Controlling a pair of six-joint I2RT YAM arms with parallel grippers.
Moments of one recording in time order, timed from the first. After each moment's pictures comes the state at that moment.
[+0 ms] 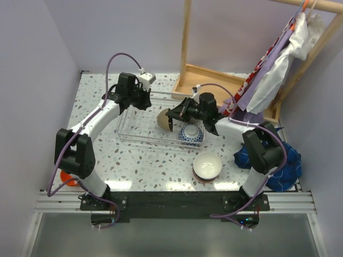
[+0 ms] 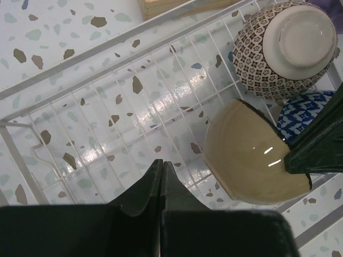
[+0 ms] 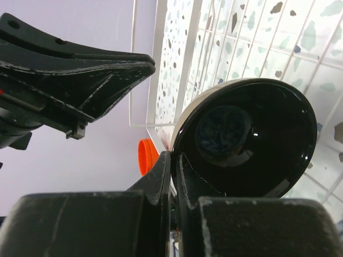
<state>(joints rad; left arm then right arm) -0.31 1.66 1.33 -0.39 0.31 0.09 0.50 1.77 1.01 0.45 -0.53 1.15</state>
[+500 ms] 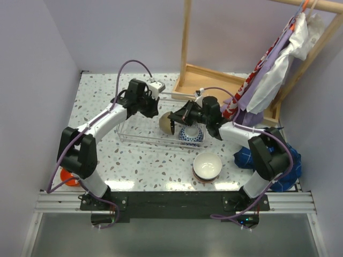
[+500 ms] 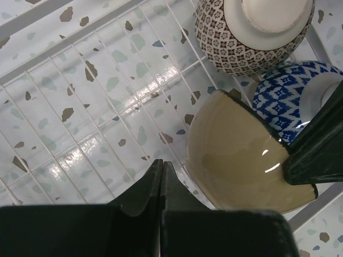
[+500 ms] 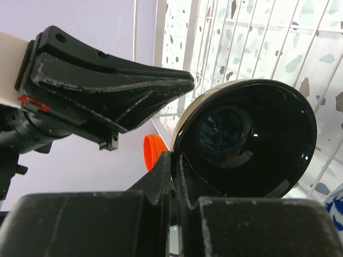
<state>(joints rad) -0.40 1.67 1.28 -0.39 0.31 0.09 0.50 1.66 0.91 0.45 -0.51 1.19</state>
